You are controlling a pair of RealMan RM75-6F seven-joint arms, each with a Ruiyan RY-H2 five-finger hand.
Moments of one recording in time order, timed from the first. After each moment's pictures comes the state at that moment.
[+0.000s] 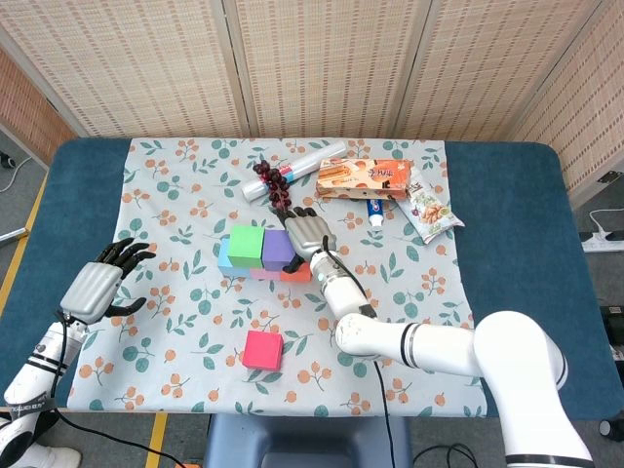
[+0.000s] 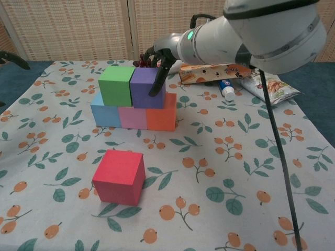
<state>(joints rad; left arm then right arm) -0.50 -1.18 -0.07 -1.41 1.49 1.14 -0.22 1.39 -1.62 0.30 -1.32 -0.11 0.78 -0.62</state>
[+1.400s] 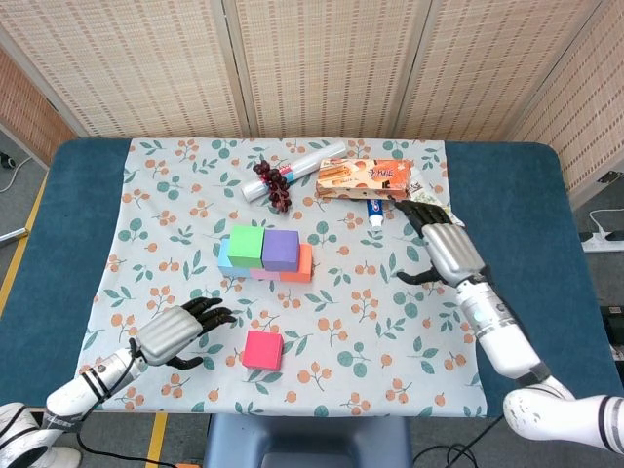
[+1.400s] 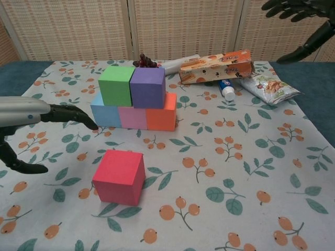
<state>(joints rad) -0.67 -1.16 0.07 -1.62 1.77 0.93 -0.19 0.74 -1.03 0.15 -1.92 -0.92 1.08 -0.10</state>
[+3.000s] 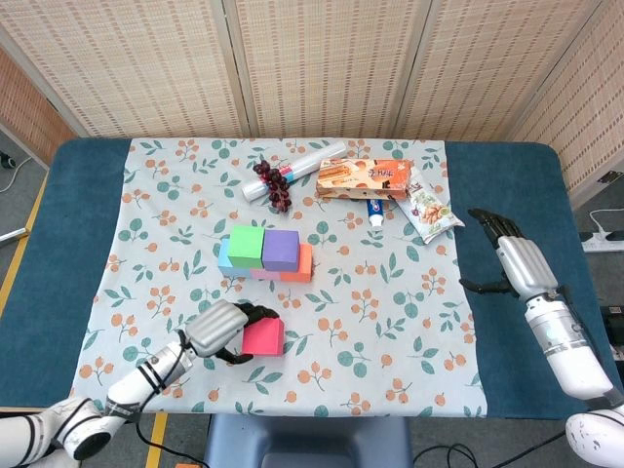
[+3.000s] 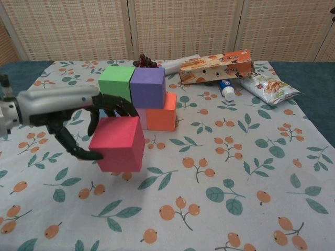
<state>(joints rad) -0.74 -1.29 -0.03 -1.67 1.57 0.92 -0.14 0.49 -0.97 0.17 -1.77 -1.17 1.05 0.19</state>
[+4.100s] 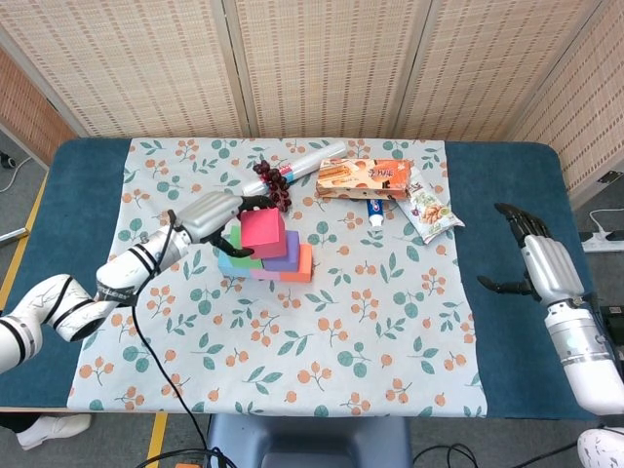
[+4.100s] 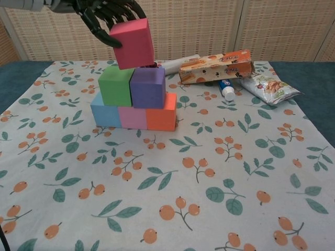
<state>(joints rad) -1.11 -1.14 -0.20 -1.35 1.53 0.58 -0.75 0.42 -0.89 0.22 -1.90 -1.08 1.12 0.11</state>
